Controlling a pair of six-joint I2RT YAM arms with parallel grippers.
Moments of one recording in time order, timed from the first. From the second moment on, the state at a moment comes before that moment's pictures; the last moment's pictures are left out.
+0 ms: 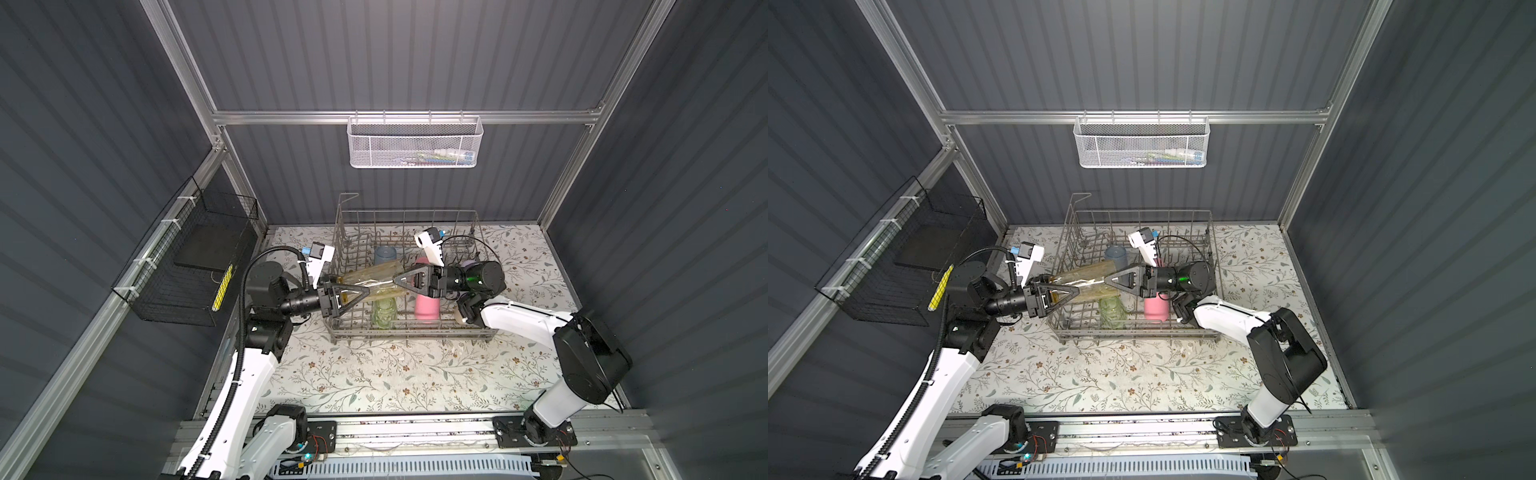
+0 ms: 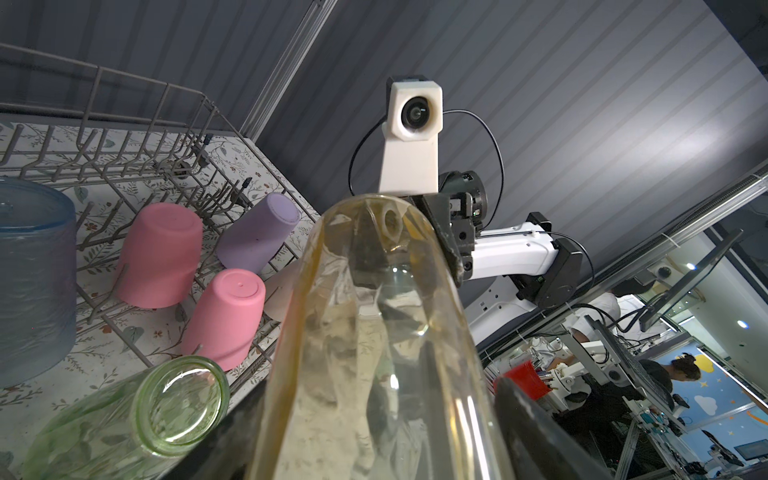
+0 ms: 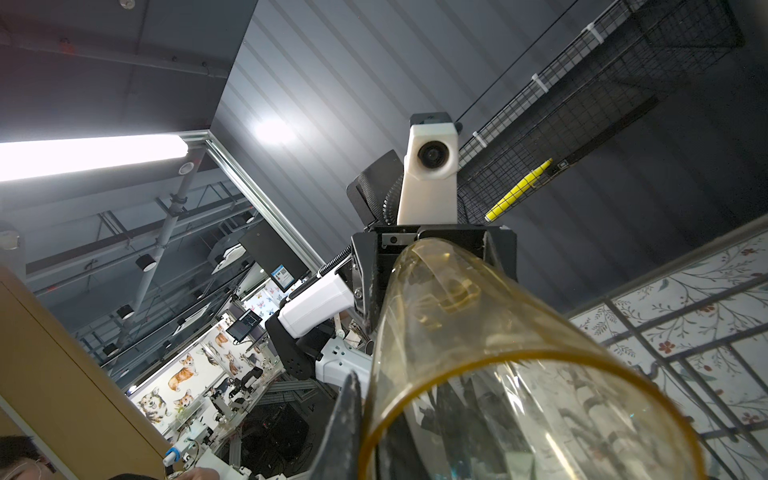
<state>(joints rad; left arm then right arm) -0.16 0.92 0.86 -0.06 1.18 -0.58 0.64 1.63 0.96 1.34 -1.07 1.36</state>
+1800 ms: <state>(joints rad) -0.16 0.92 0.98 -0.12 1.05 -0.59 0.33 1.43 0.77 1.35 -1.10 1.39</state>
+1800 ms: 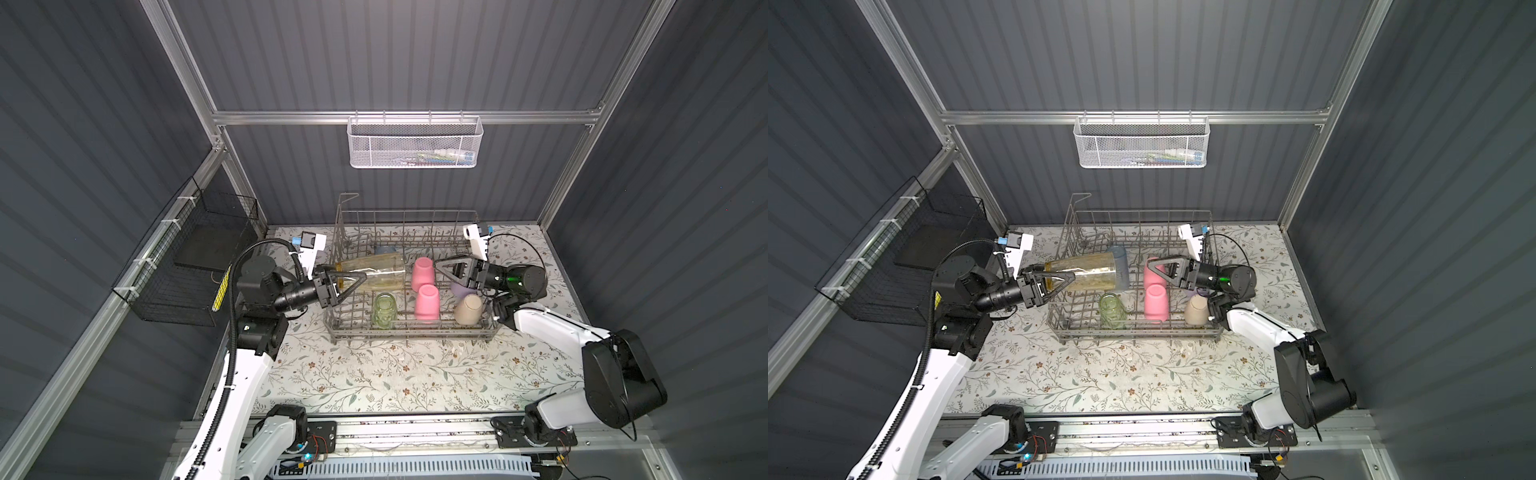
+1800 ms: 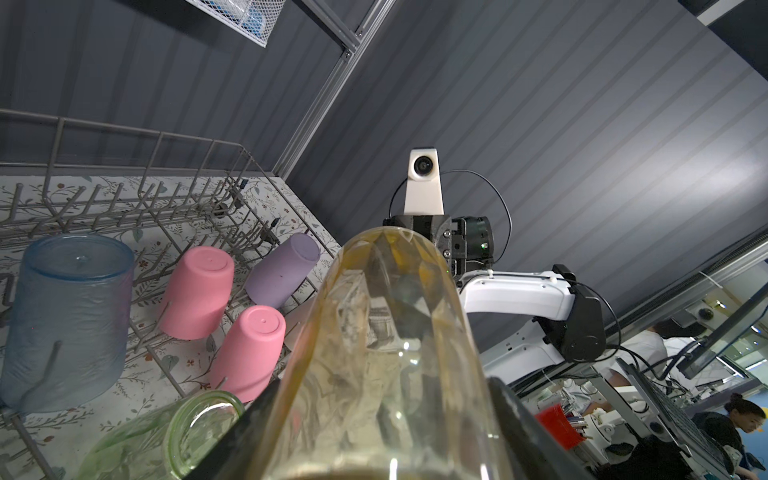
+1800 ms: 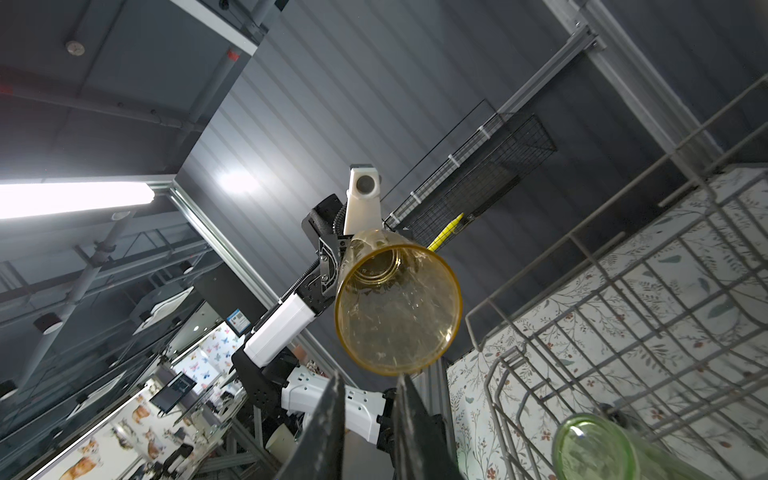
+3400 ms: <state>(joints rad) -0.38 1.49 1.63 -0.97 0.11 -0.17 0.12 0.95 0.80 -0.24 -0.65 0.42</state>
